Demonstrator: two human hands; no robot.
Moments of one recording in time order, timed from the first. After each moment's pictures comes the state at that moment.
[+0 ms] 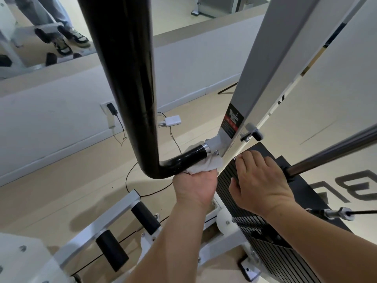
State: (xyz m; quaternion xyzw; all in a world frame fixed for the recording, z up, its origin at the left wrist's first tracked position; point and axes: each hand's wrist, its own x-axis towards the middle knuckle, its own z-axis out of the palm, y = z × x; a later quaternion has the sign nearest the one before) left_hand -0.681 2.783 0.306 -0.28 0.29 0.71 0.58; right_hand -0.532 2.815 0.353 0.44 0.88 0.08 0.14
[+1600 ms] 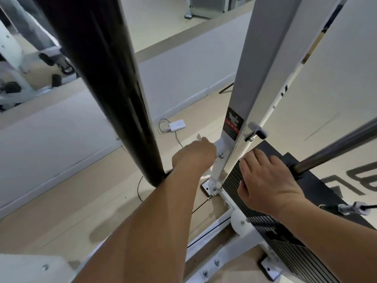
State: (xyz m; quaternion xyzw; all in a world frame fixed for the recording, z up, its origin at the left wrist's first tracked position) left_hand -0.723 2.848 0.359 0.57 0.76 -0.10 0.29; right_hand -0.529 2.820 0.347 0.42 0.89 0.09 0.15
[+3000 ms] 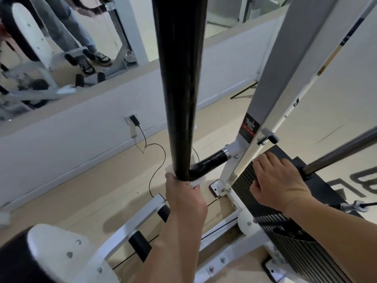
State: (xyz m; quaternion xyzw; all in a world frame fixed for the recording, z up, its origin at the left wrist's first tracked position) left_hand -0.729 2.723 0.400 -0.12 0.60 0.66 0.43; right_hand -0.536 2.813 0.364 0.44 0.88 0.08 0.17
